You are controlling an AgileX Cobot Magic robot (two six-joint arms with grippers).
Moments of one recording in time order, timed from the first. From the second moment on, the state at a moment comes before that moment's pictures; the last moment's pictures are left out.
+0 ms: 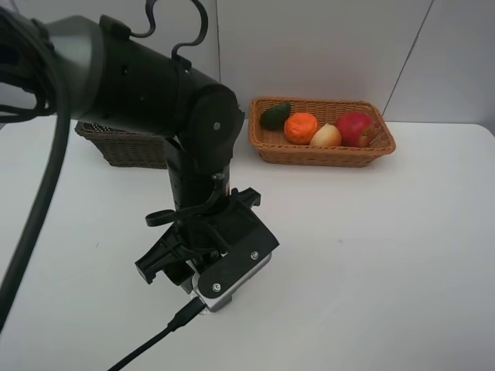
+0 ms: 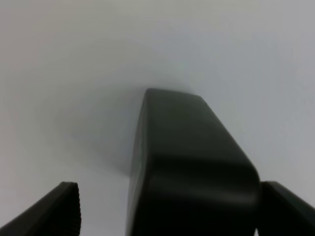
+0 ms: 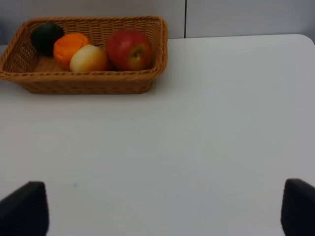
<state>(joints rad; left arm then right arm) -0.91 1.92 -1.17 -0.11 0.95 1.44 -0.01 0.00 -0.52 -0.01 1.04 -0.03</state>
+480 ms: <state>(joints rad) -0.91 1.93 -1.17 -0.15 0.95 1.44 -0.01 0.00 -0.52 -0.01 1.04 -0.03</state>
